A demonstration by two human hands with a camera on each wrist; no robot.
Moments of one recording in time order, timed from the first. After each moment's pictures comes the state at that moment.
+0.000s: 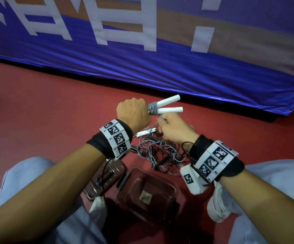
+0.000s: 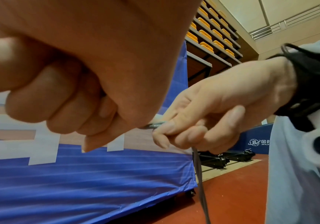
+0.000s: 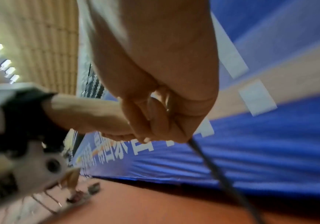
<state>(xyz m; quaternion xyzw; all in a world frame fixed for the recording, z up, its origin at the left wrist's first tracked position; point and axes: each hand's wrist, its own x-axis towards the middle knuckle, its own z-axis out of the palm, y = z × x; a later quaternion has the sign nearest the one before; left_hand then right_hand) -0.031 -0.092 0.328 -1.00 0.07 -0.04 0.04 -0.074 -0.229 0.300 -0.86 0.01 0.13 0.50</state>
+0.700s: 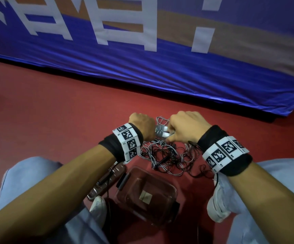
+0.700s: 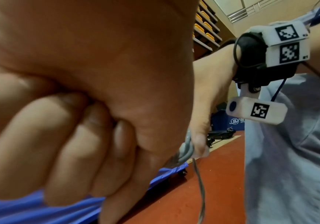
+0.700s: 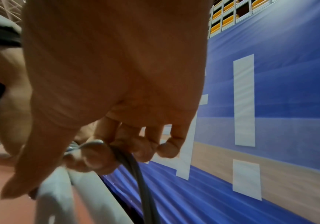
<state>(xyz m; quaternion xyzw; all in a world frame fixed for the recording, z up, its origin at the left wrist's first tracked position) -0.037 -0.109 0.300 -0.95 0.18 0.16 0.21 -0.073 -0.265 0.322 -0.98 -0.19 0.08 -0.01</state>
